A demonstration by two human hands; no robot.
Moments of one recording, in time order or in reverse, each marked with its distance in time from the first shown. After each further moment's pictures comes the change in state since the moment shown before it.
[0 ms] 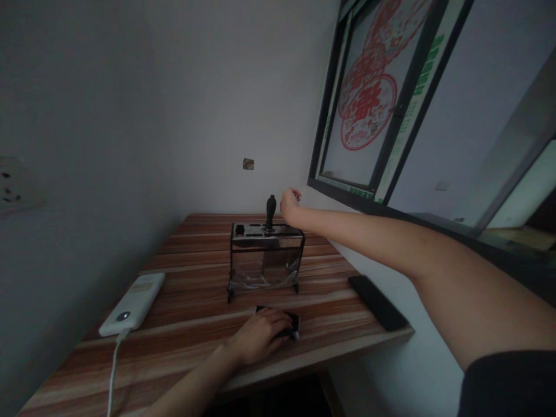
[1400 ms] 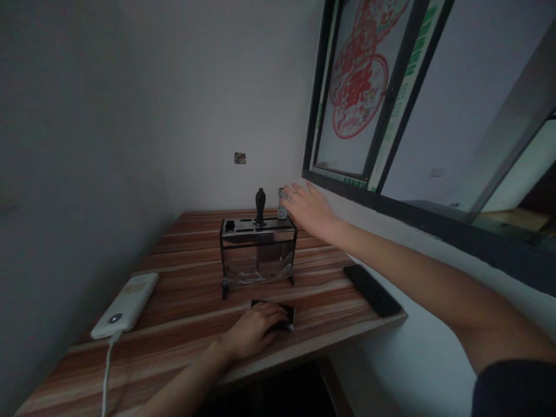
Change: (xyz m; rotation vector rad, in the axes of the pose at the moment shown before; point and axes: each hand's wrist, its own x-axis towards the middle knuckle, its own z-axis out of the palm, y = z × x) left_hand 0.000 -0.002 0.003 -0.063 -0.002 0.003; right_hand -0.141 -0.030 -0.069 -0.094 0.321 0.192
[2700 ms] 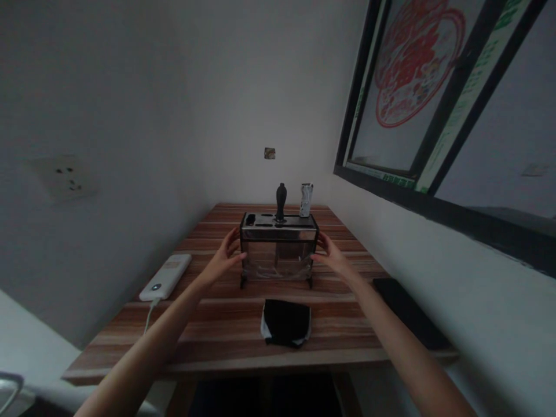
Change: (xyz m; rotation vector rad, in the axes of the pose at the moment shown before) left_hand -0.030 -0.101 -0.092 -0.533 0.800 -0.421; right_hand -0.074 -0.049 0.197 1.951 0.106 0.499
